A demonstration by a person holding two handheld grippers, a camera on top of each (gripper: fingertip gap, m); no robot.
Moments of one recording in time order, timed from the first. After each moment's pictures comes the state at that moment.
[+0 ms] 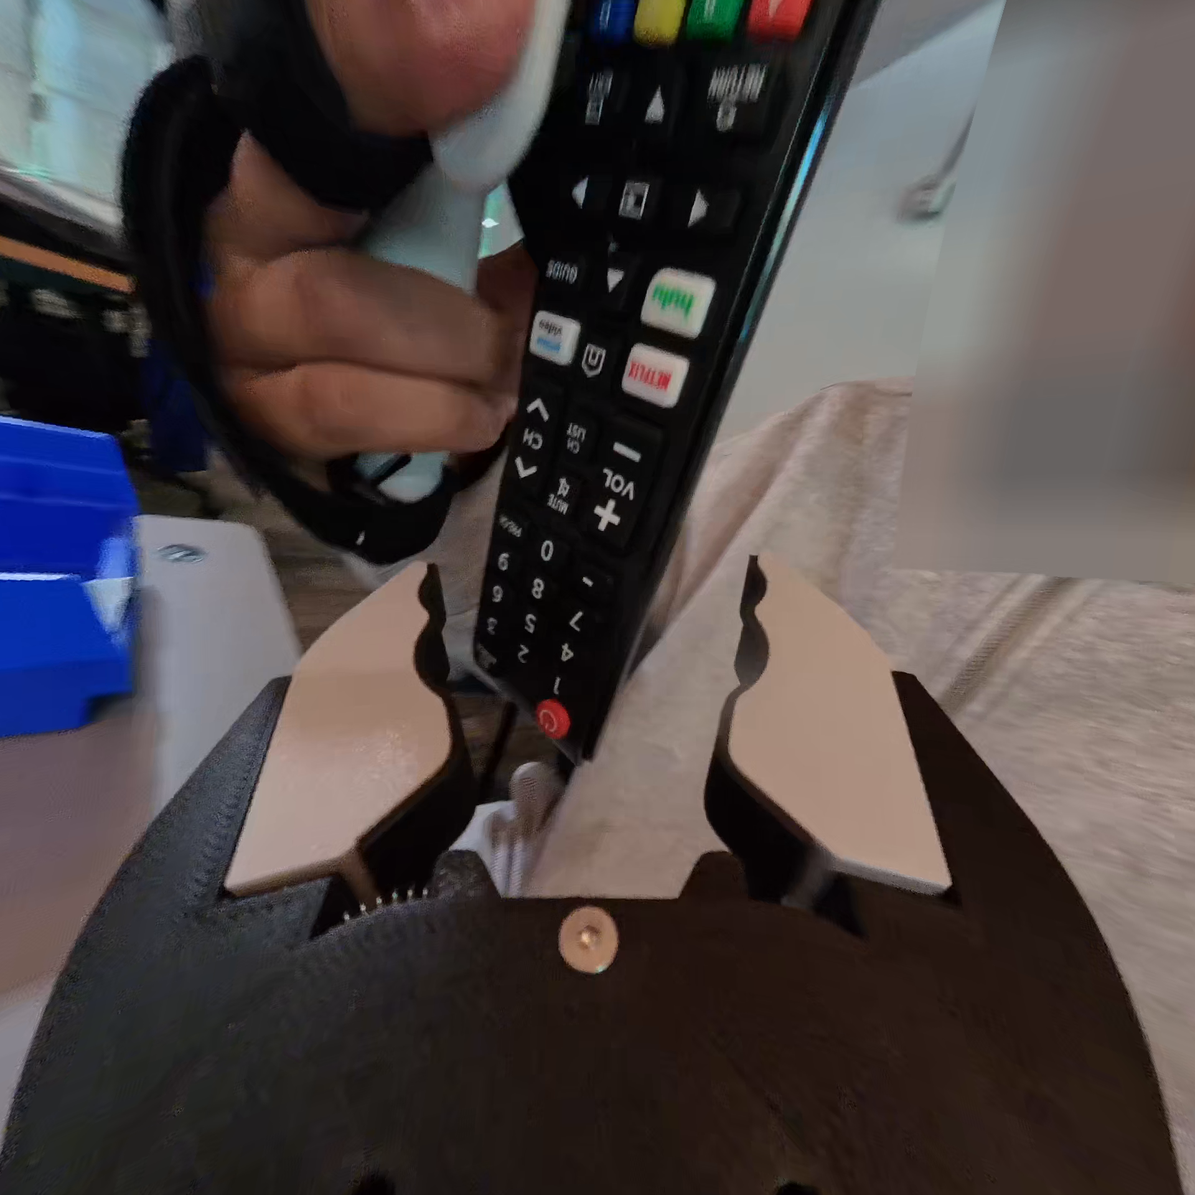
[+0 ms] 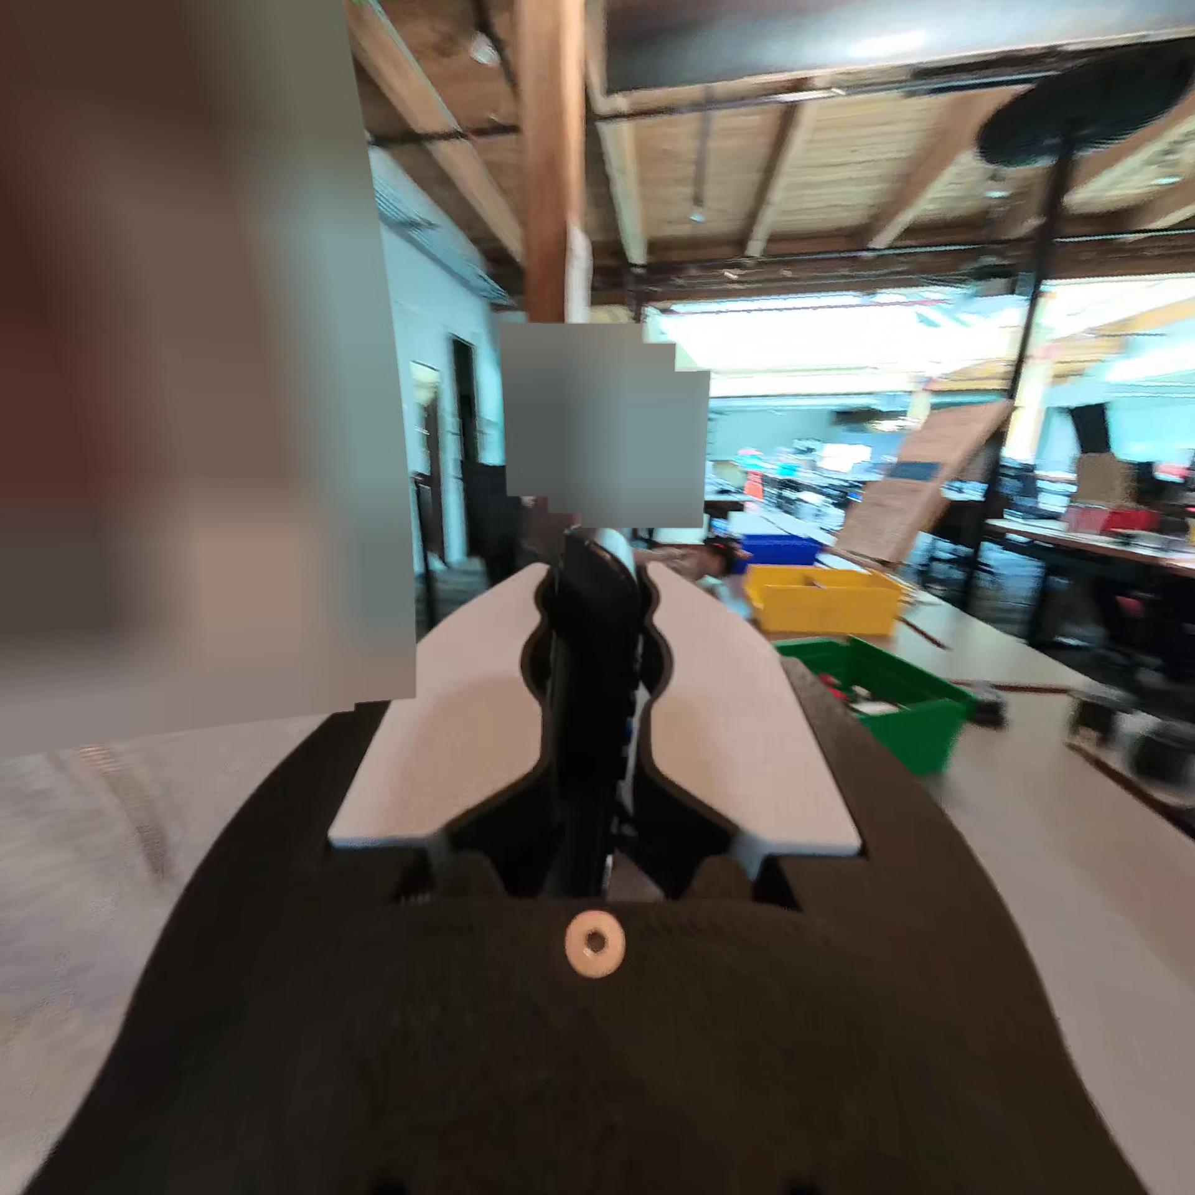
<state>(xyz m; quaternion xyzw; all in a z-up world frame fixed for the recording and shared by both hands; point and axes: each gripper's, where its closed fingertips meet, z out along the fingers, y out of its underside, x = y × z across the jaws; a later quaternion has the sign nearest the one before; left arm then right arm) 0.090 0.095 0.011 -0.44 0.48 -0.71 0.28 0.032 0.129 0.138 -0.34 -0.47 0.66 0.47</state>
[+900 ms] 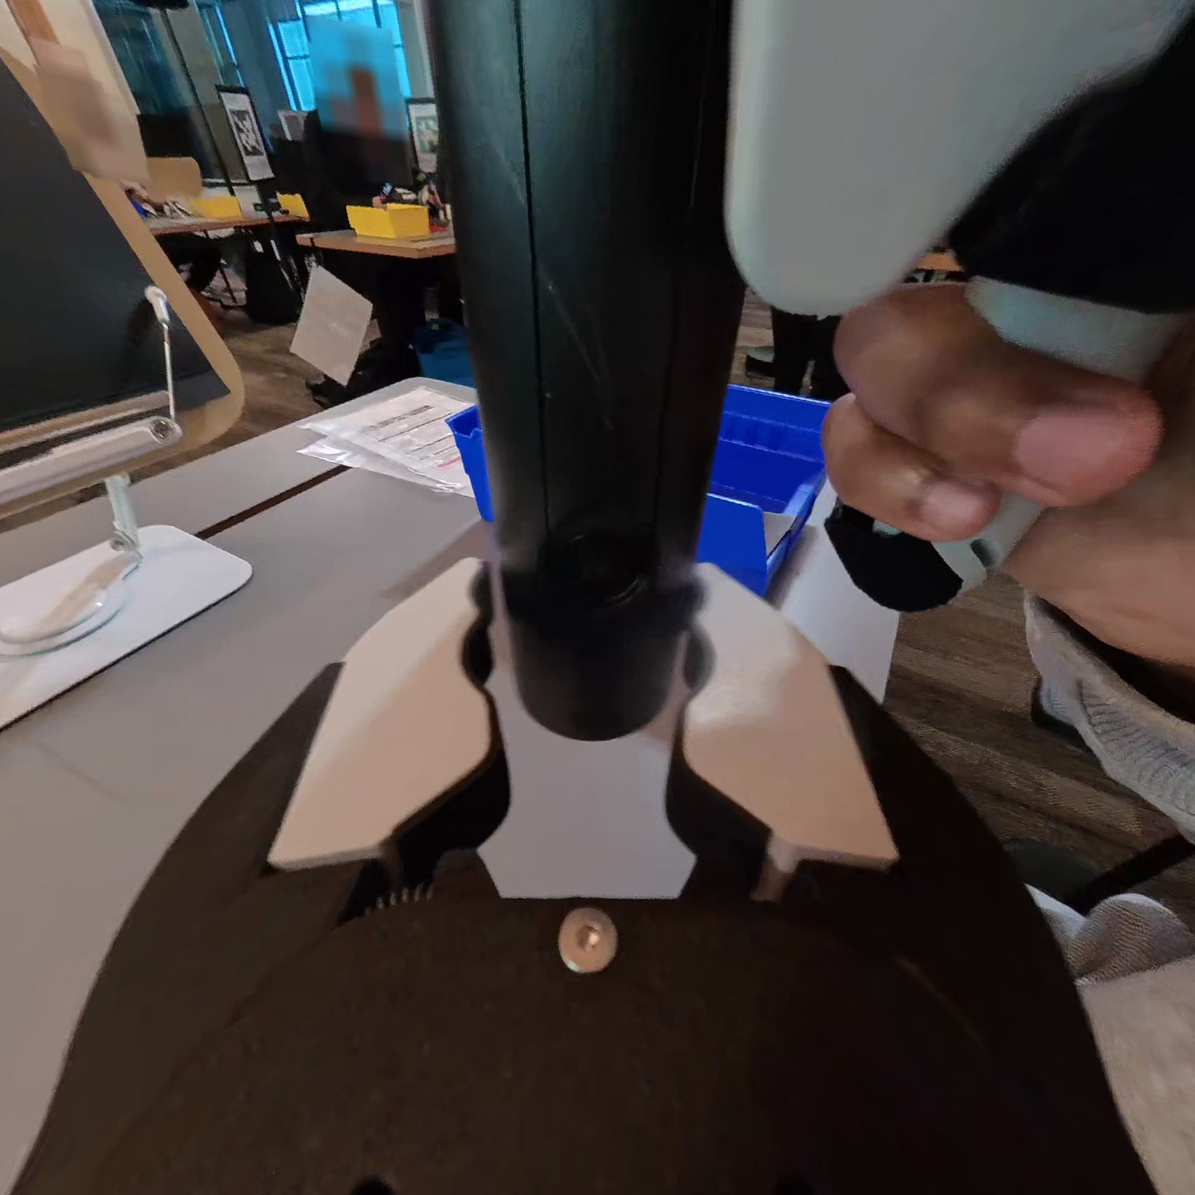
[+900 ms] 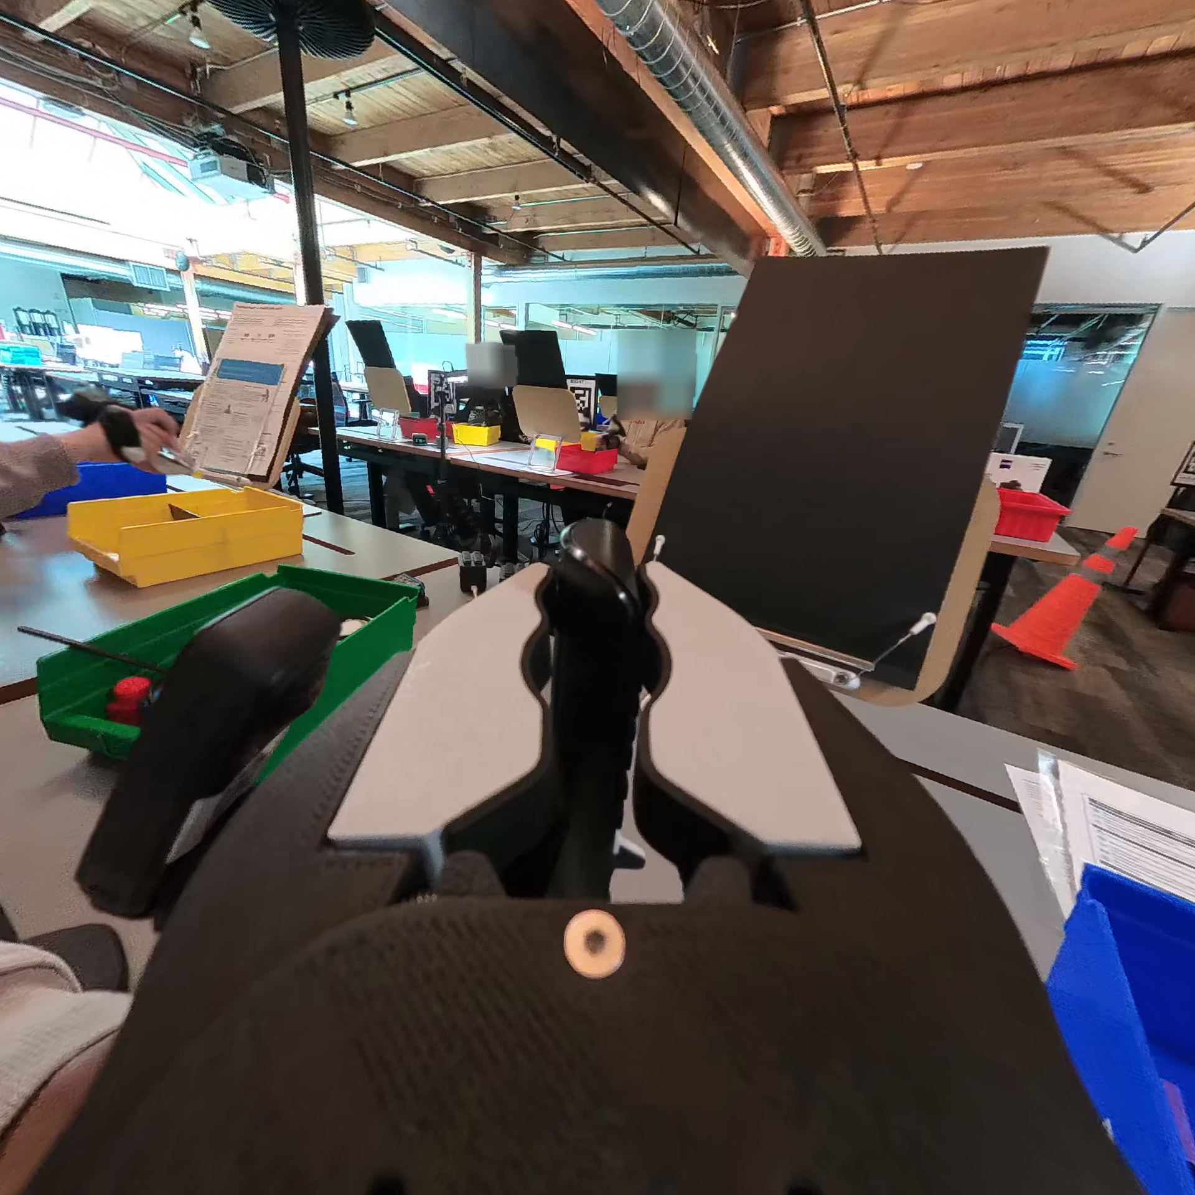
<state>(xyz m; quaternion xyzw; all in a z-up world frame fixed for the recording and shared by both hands) 0.064 0.223 -0.023 -0.68 0.32 -0.28 0.59 0.020 0.219 0.112 -0.59 -0.25 0.24 0.73</state>
